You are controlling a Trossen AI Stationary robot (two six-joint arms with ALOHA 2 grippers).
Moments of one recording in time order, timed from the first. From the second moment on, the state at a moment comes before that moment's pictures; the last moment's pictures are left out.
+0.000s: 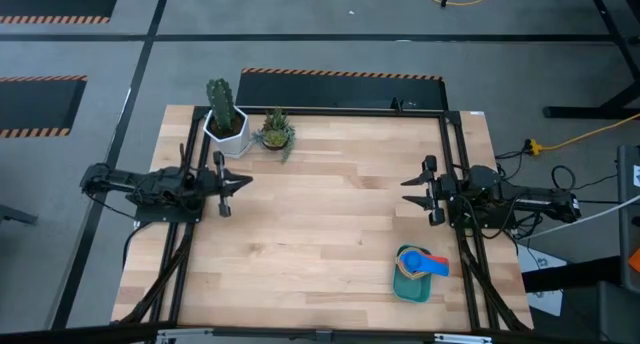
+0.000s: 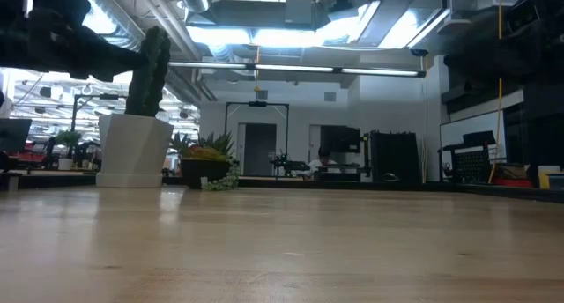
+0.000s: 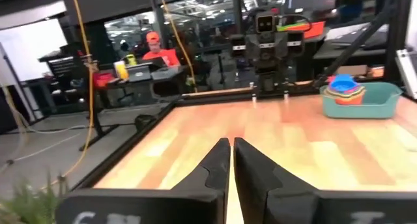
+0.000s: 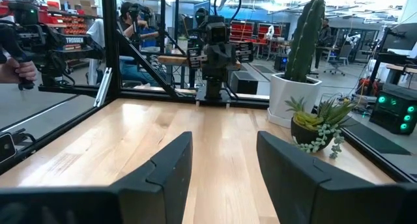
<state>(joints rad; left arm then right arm) -0.15 0.00 0.01 0.06 -0.38 0.17 -0.08 0.00 0.01 0.04 -0.13 -0.07</state>
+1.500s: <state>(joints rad) 0.11 0.00 0.01 0.01 -0.01 0.09 -0.08 0.00 0.01 0.03 0.00 -0.11</state>
